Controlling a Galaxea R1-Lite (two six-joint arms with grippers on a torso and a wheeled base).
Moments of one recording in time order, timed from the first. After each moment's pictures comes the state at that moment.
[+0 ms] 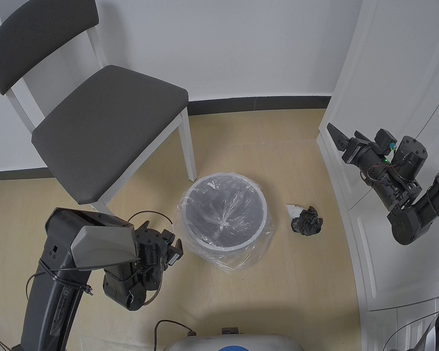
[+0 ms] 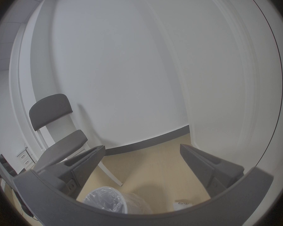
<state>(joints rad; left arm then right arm) -0.44 2.62 -0.80 -1.52 0.40 0.49 0.20 1.97 -0.77 -1.46 0.01 0.25</state>
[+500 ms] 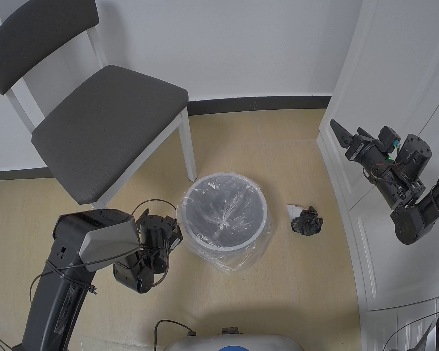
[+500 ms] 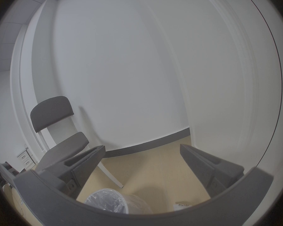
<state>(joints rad) -0.39 2.71 -1.10 -1.36 0.45 0.54 0.19 1.95 -0.76 -1.47 0.02 0.25</state>
